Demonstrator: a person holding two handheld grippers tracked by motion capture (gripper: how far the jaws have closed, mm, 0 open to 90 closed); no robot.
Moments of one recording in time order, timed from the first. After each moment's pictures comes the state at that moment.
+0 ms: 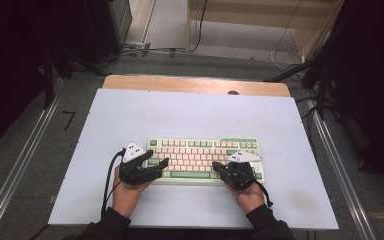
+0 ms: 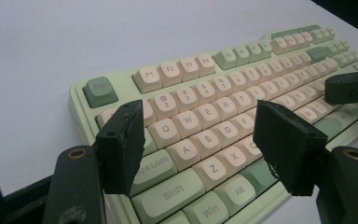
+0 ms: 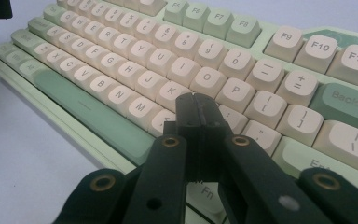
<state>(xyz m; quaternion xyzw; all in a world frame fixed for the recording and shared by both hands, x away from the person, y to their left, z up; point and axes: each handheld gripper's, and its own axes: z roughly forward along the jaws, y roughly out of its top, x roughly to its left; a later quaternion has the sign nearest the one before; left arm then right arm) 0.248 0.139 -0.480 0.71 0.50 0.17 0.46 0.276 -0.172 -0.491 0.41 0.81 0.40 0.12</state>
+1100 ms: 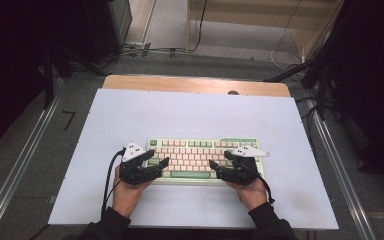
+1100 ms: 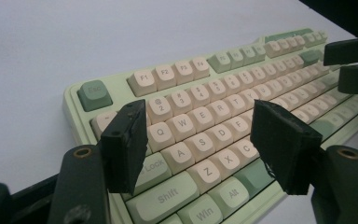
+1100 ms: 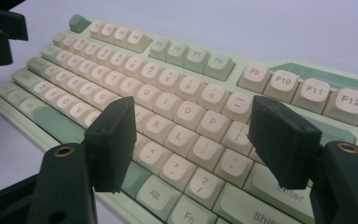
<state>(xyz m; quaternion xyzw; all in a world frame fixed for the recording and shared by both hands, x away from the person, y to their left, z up) 0.249 0.139 -0.478 0.71 0.49 0.17 0.47 0.283 -0.178 -0.477 0.43 0.79 0.43 0.13</state>
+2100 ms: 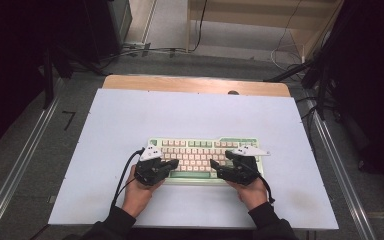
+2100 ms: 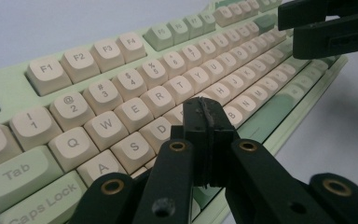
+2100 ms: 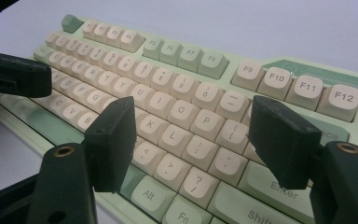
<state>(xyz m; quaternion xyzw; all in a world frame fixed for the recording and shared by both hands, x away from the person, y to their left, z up) 0.261 0.107 -0.492 0.77 0.43 0.10 0.46 0.285 -0.179 -0.477 0.44 0.78 0.42 0.13</state>
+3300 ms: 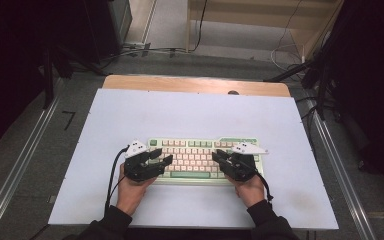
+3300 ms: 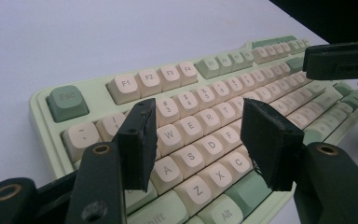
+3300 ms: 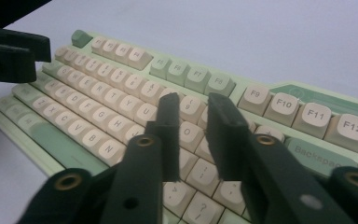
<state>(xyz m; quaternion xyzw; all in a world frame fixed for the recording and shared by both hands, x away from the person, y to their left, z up) 0.262 0.135 -0.488 0.71 0.48 0.13 0.50 0.291 -0.173 -0.476 0.42 0.78 0.45 0.14</state>
